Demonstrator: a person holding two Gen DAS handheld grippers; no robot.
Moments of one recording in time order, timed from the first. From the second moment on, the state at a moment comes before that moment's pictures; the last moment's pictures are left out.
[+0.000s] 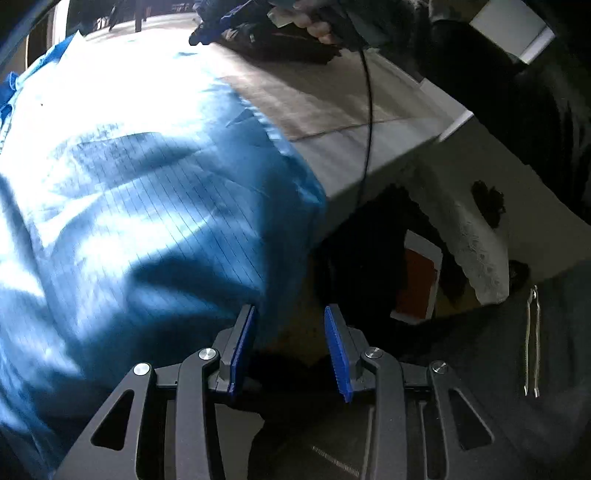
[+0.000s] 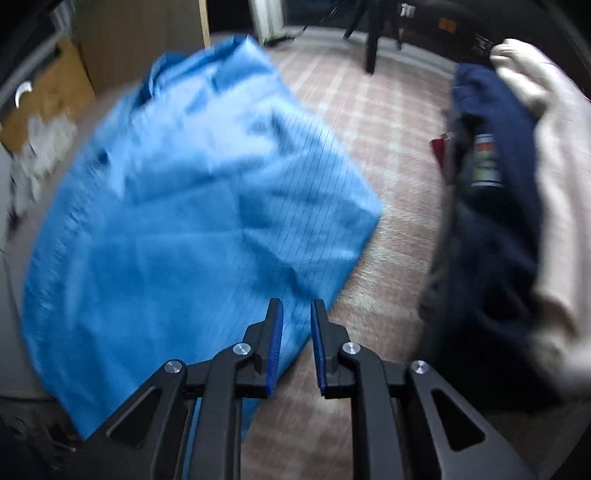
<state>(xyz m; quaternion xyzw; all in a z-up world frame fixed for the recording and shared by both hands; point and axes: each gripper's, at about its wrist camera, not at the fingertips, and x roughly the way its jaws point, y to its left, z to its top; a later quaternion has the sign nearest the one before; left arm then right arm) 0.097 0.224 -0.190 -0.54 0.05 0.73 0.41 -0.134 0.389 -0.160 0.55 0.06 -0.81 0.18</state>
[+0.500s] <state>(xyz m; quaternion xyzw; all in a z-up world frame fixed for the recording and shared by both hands) 0.104 0.072 -0.181 -0.53 -0.12 0.81 0.23 -0.024 0.293 -0.179 0.53 0.26 -0.77 0.23</state>
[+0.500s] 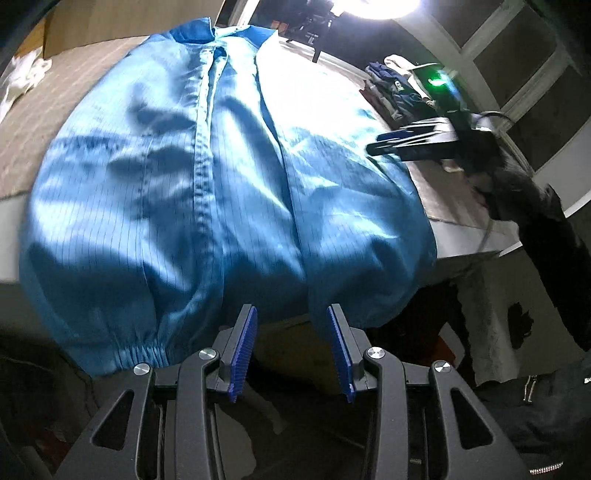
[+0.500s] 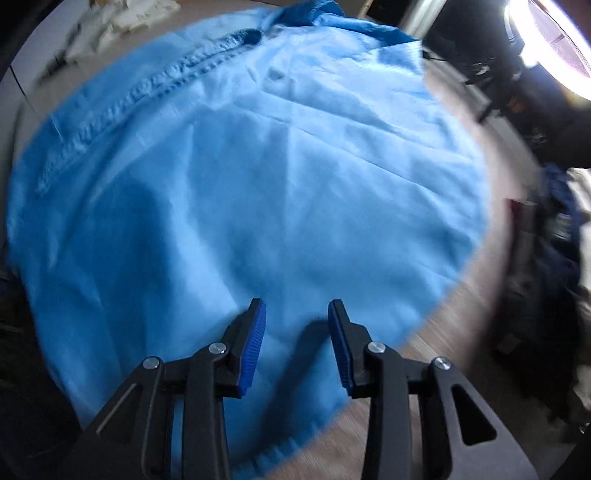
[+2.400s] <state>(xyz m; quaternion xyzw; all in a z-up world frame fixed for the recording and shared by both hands) 0.077 0.341 -0.160 -0.45 0.16 0.83 0.27 -0.125 0.375 -0.135 0.51 0.08 -0.83 0.19</state>
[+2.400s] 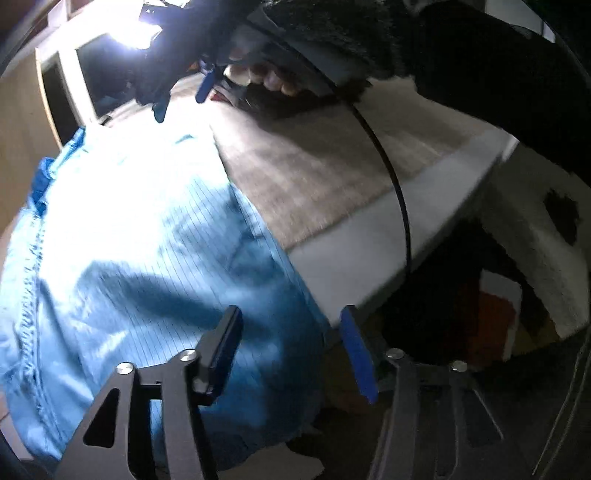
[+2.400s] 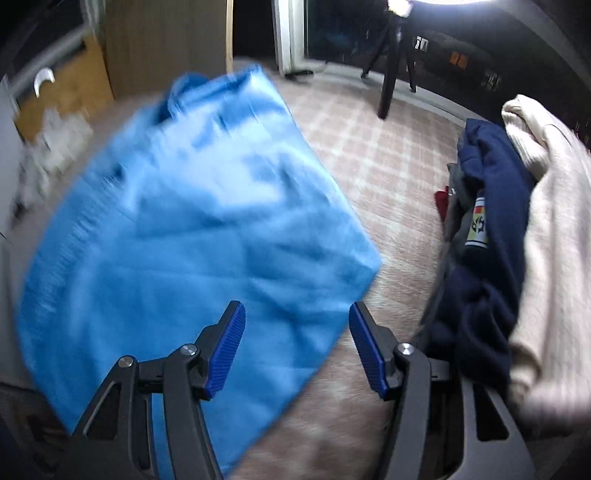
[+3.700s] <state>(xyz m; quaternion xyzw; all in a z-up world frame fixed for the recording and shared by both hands) 0.043 0.263 -0.153 -0.49 -0.16 0.81 0.28 -0.177 0.396 -0.167 0.52 -0.16 -0.82 0.15</state>
